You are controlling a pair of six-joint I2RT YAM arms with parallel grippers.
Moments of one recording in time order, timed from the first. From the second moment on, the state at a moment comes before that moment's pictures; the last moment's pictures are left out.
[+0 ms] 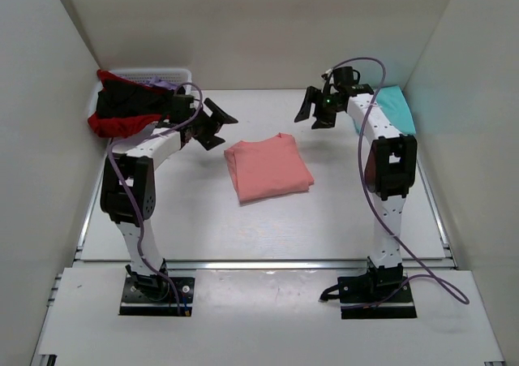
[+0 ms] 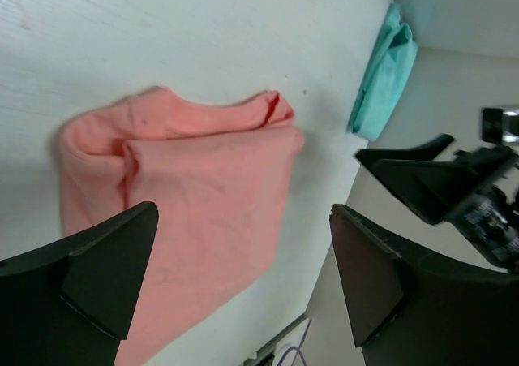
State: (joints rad) left arm -0.17 1.91 1.36 -0.13 0.41 -1.02; right arm 0.15 2.26 2.10 -0.75 -0.47 0.37
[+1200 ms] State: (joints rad) left arm -0.36 1.95 1.18 -0.11 0.43 -0.99; right arm 0.33 2.29 1.77 -0.68 -0.59 0.26
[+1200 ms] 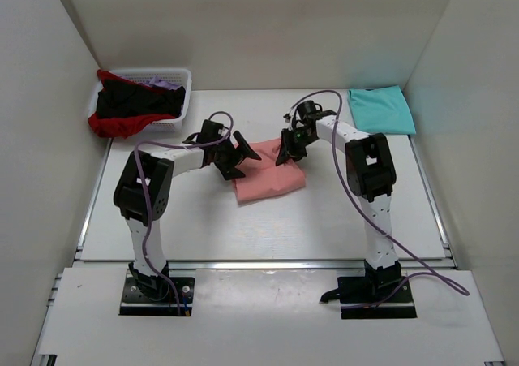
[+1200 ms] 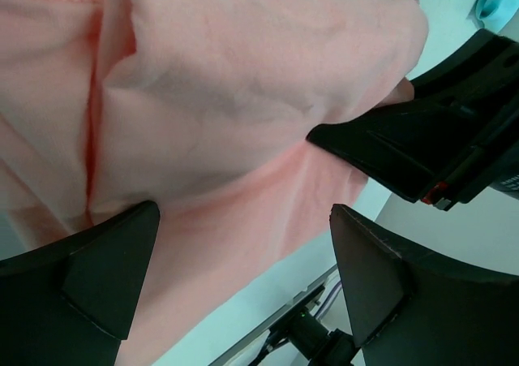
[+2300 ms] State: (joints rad) left arm -0.23 1.66 1.08 -0.26 0.44 -0.78; right arm -0.21 2.62 2.64 -0.75 -0.18 -0.20
